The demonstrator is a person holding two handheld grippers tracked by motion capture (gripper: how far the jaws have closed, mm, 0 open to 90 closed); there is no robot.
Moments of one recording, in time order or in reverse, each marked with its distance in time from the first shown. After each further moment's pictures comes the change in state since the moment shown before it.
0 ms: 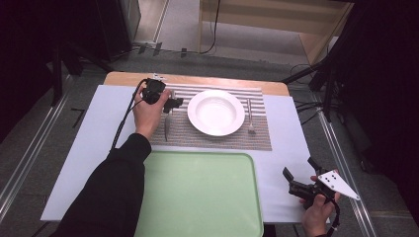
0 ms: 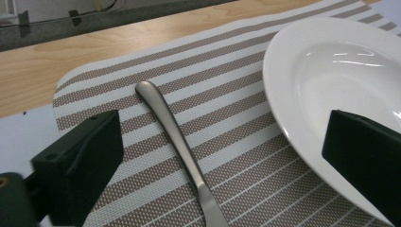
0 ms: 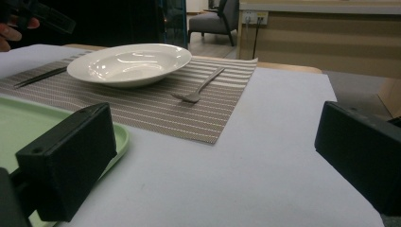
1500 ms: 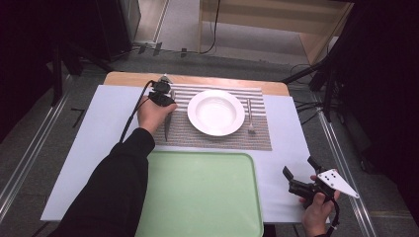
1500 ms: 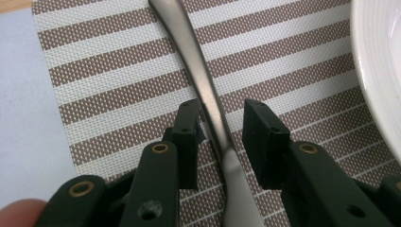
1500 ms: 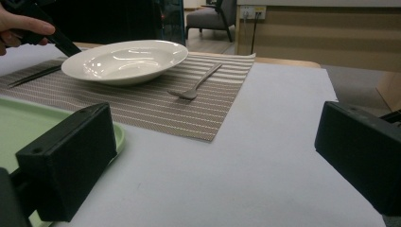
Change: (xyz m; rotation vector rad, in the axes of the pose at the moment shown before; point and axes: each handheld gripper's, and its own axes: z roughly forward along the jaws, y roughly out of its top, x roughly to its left) left arm 0.001 0.006 0.032 0.350 0.077 -0.085; right arm -0.002 0.000 0.003 0.019 -0.006 0.010
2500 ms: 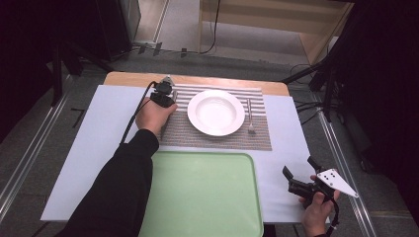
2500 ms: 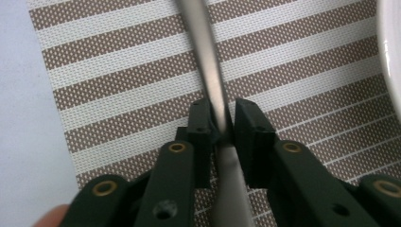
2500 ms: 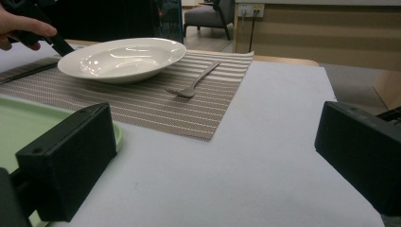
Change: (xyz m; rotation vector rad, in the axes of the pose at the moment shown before) left arm -0.003 0.001 0.006 0.054 0.037 -0.019; right arm 0.000 0.000 0.001 0.004 -0.009 -0.002
